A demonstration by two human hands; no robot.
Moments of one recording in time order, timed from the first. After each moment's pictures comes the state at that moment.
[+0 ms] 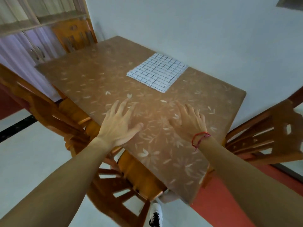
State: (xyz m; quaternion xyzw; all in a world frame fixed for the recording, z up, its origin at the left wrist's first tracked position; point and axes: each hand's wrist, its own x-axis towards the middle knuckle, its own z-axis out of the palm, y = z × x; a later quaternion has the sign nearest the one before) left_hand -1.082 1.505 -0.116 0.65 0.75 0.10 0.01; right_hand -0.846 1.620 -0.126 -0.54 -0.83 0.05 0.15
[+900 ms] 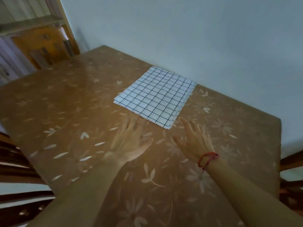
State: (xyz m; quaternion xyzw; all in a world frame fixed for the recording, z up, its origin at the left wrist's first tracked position) left_hand -1.171 1.813 -0.223 0.68 0.72 0.11 0.09; right_hand -0.946 1.881 -0.221 -0.56 -0.81 0.10 0.12
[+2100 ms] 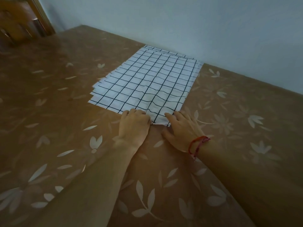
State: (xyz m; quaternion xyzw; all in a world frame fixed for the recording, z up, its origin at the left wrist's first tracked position) left_hand -1.168 1.949 -0.367 0.68 0.72 0.14 -0.03; right_hand -0.992 1.981 -0.358 -0.49 -0.87 0.06 0.07
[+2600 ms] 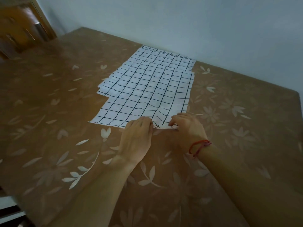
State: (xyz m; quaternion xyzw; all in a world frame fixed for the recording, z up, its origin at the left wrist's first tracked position) left_hand -1.137 1.851 -0.313 0.69 0.66 0.29 0.01; right_hand -0.962 1.924 -0.312 -0.49 -0.84 0.14 0.18
